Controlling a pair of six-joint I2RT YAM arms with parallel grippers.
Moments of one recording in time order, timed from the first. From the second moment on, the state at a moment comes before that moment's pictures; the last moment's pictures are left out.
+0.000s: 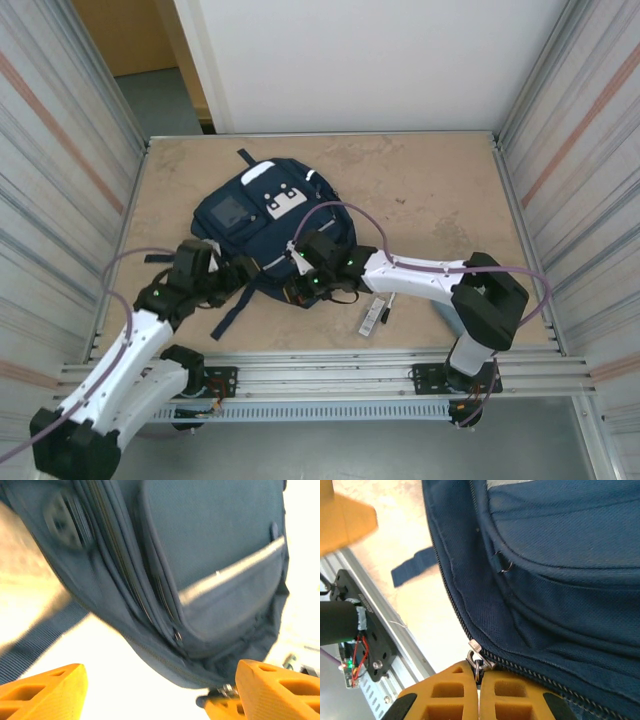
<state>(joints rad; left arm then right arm) -0.38 0.73 0.54 -0.65 0.23 -0.97 1.03 1.67 1.08 -0.30 -0.29 0.57</state>
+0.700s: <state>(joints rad) -0.46 1.08 0.56 -0.51 0.13 -1.09 1.07 1.73 1.12 -0.34 -0.34 0.59</state>
